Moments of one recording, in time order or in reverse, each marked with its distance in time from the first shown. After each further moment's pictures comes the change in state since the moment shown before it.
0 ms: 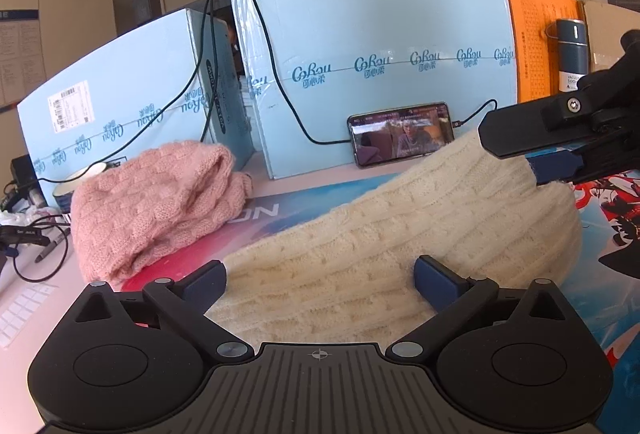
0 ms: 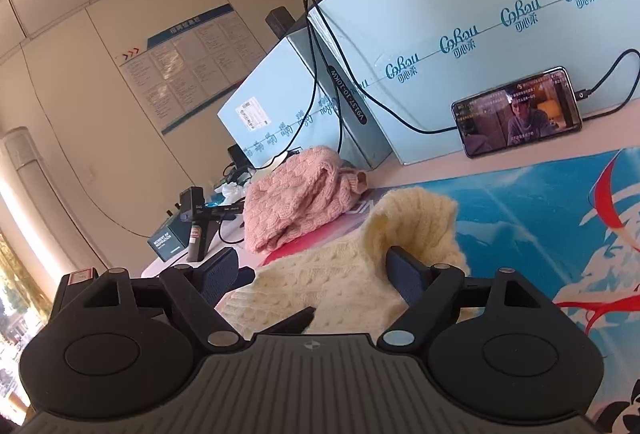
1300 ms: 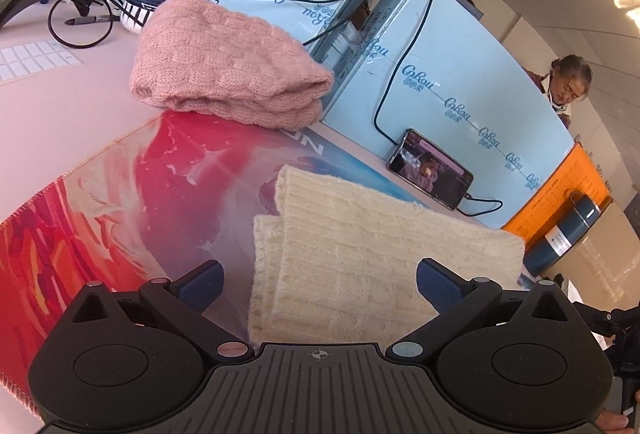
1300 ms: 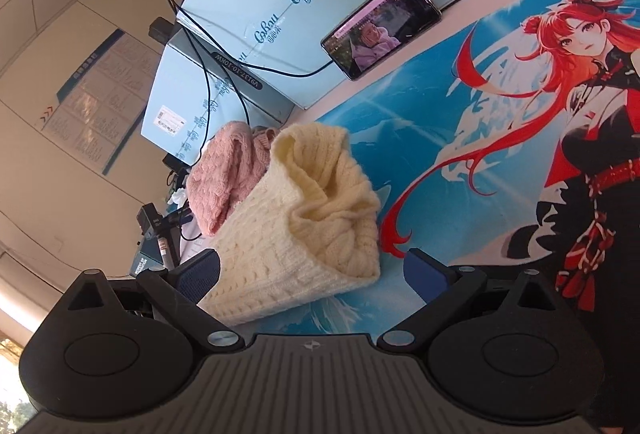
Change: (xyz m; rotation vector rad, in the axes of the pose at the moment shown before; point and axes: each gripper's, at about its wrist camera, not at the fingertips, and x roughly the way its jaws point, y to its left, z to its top) left arm -0.018 0.096 -0.040 -0.706 0.115 -0.199; right arm -0.059 -0.036 -0.025 0.409 0.098 -0.136
